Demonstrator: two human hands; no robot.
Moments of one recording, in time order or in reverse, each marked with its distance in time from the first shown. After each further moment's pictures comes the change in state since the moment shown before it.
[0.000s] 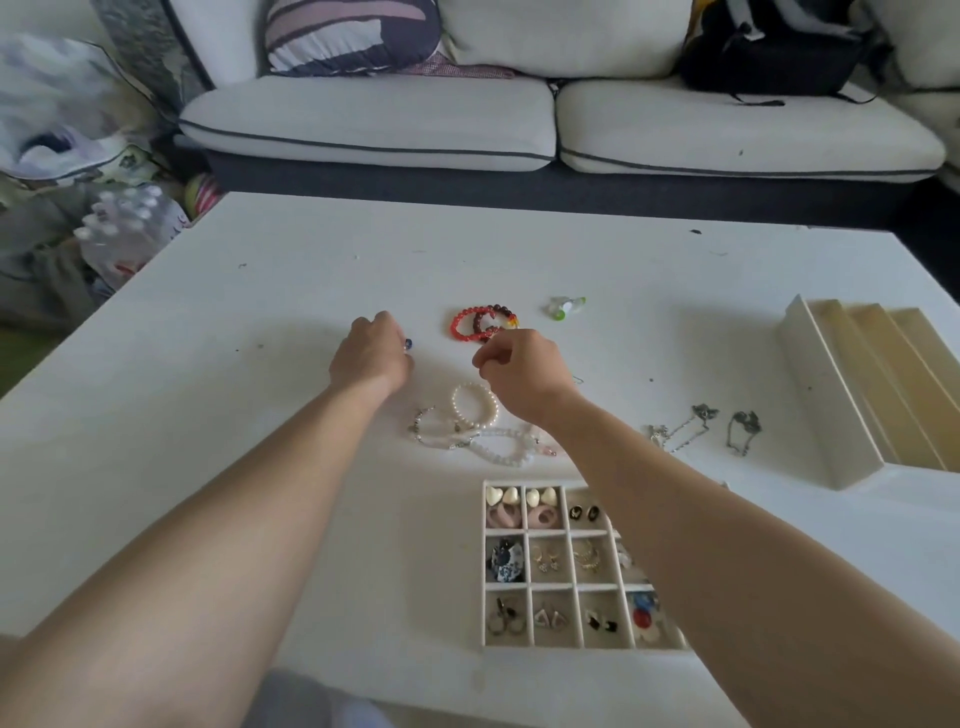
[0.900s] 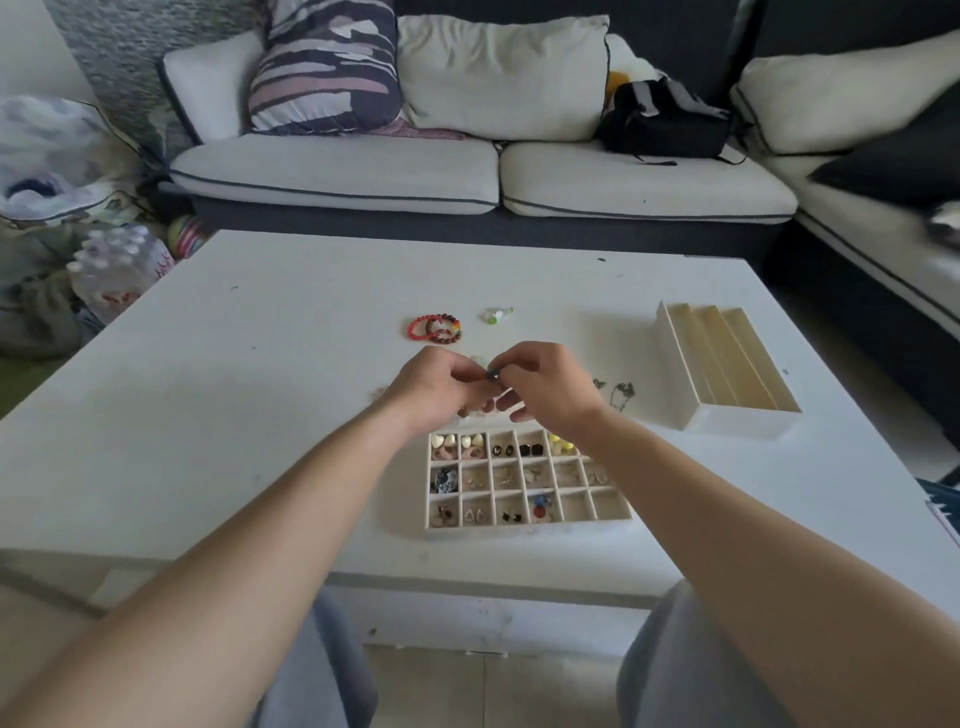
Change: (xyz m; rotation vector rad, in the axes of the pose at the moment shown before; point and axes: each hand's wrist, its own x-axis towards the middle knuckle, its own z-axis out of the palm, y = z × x) left_hand -0.202 0.081 -0.055 -0.541 -0.383 0.383; right_hand -0.166 -0.024 -0.103 0.191 0.021 -0.013
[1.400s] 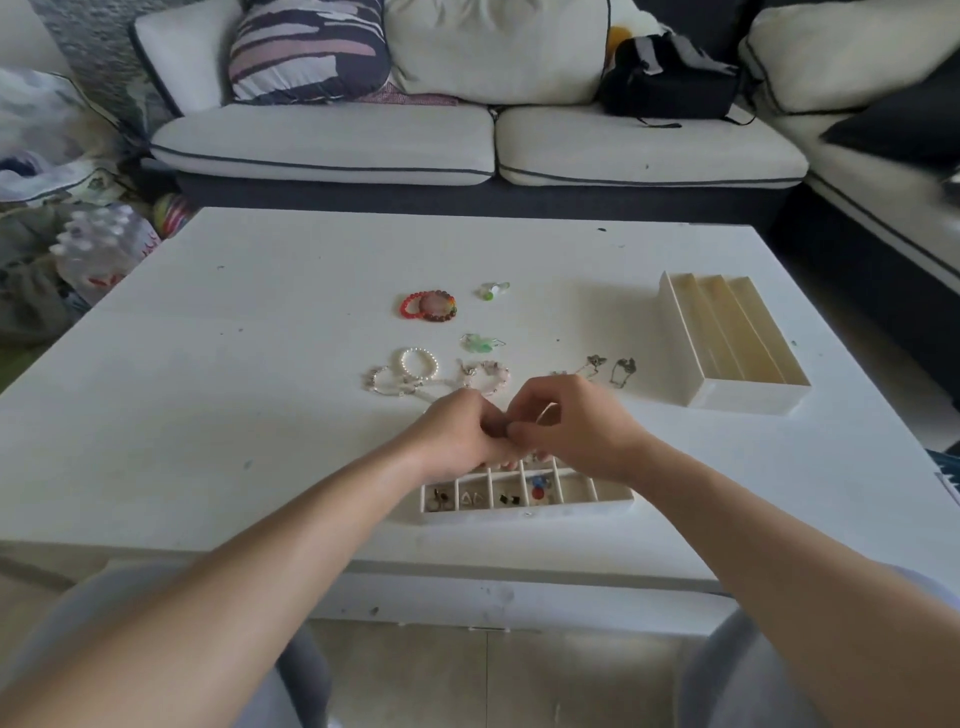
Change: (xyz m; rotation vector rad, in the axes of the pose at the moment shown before) left_hand -0.025 -0.014 0.042 0.131 -0.277 -0.033; right_hand -0.035 0.039 -0.017 -0.283 -0.178 -0.083
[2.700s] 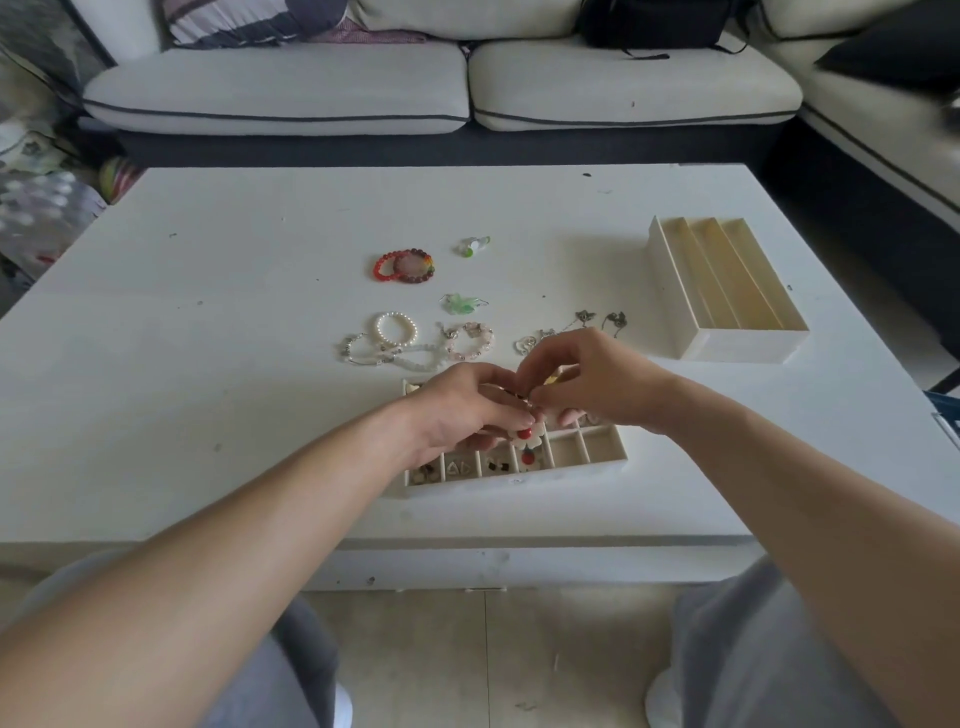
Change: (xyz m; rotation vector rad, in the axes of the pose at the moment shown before) left_hand 0.014 0.002 0.018 -0.535 -0.142 -0.184; right_hand 0.003 0.026 -0.021 0.235 -0.140 0.115
